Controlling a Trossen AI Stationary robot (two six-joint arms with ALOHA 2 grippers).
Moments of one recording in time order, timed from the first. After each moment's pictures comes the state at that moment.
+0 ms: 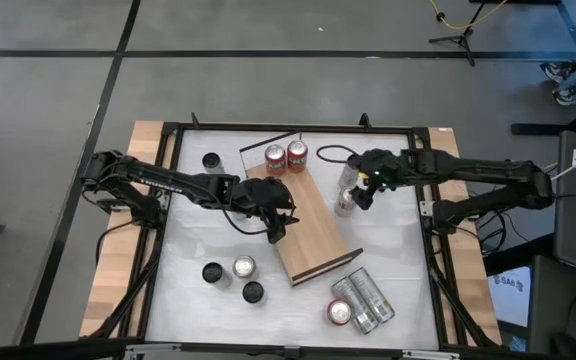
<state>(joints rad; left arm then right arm) -0.07 1.54 1.11 -0.16 -0.13 -0.38 -0.14 1.18 1.04 -0.90 0.17 0.42</state>
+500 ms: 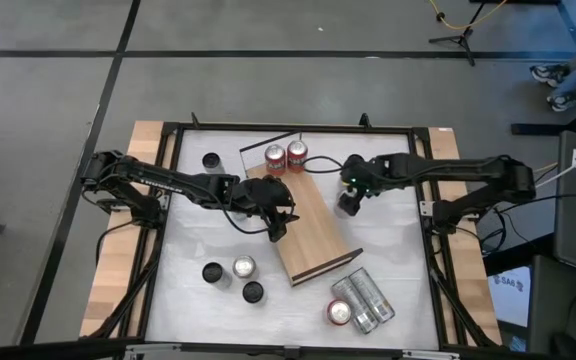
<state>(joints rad) -0.07 1.54 1.11 -0.16 -0.17 -0.38 -0.14 1.37 1.04 -0.88 0.14 0.45</state>
